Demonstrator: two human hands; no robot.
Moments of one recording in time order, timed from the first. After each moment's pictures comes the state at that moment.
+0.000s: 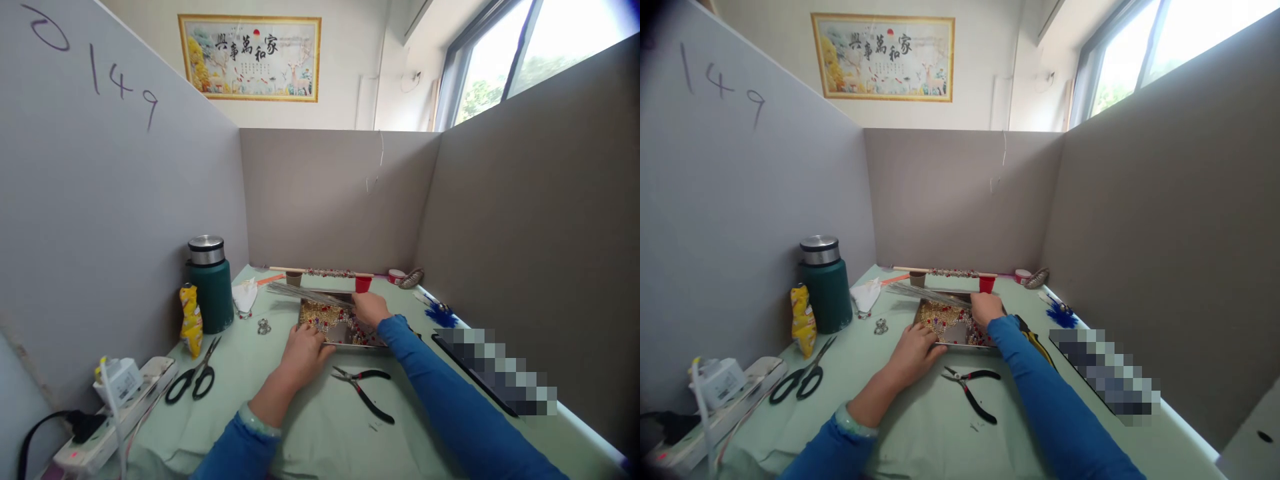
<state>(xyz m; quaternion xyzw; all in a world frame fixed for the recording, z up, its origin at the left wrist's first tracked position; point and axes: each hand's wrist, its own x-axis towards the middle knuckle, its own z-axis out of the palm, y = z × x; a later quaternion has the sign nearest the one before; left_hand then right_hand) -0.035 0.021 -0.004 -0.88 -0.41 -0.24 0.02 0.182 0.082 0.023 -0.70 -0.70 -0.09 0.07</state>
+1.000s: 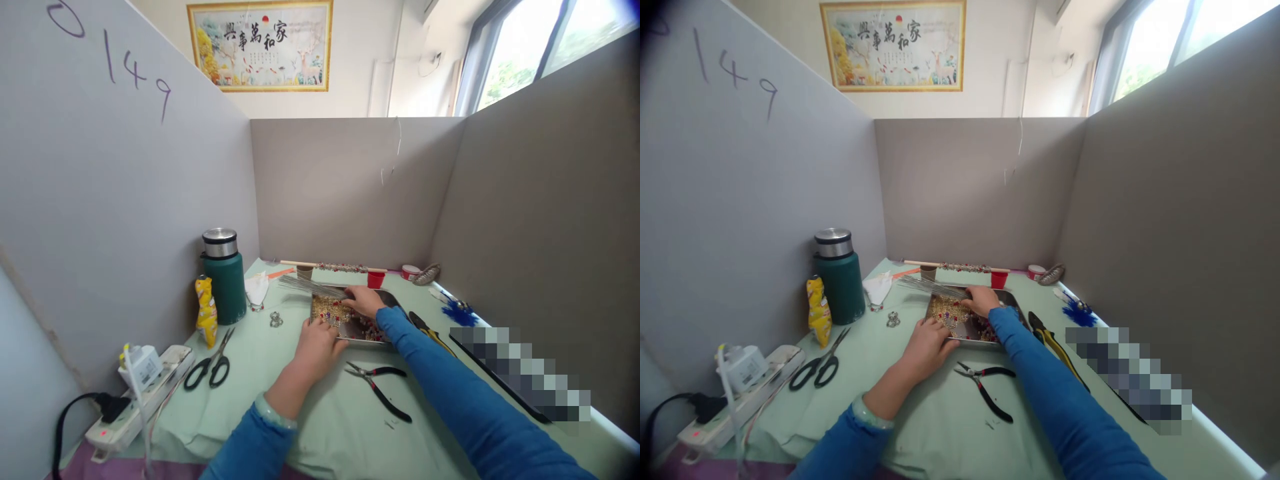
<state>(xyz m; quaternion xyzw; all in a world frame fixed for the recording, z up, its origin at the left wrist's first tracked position) -0.034 0.023 -0.008 -0.88 -0.42 -0.24 0.02 0.164 0.123 0.004 -0.65 -0.74 -0.03 0.16</state>
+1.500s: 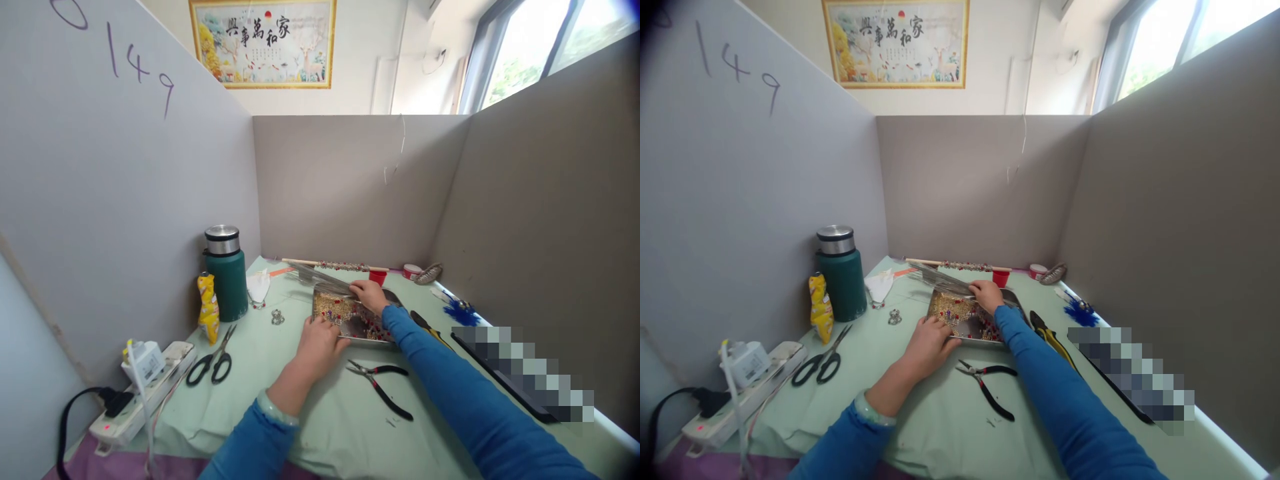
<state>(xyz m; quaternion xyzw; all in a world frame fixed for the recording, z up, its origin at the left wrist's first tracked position) -0.035 0.024 -0.010 -0.88 -0.41 -0.24 0.03 0.174 0.133 -0.002 -0.62 -0.72 0.01 0.30</state>
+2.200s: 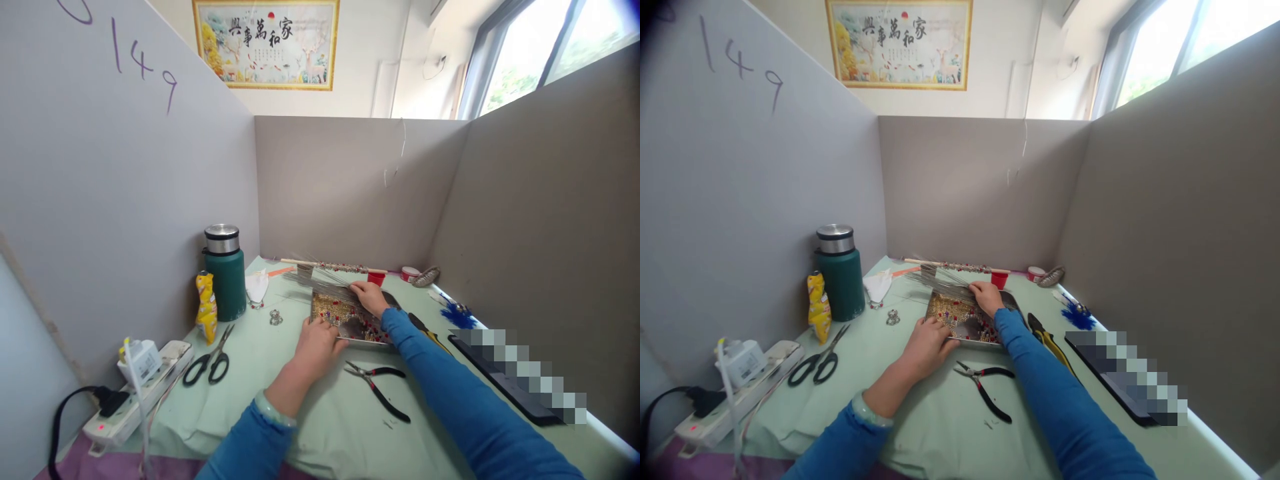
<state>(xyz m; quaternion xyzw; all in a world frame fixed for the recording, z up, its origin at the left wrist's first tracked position) -0.035 0.022 -0.008 -0.88 -0.42 -0.23 0.02 0.179 0.136 -0.008 -0.57 -0.72 0.03 0.38</state>
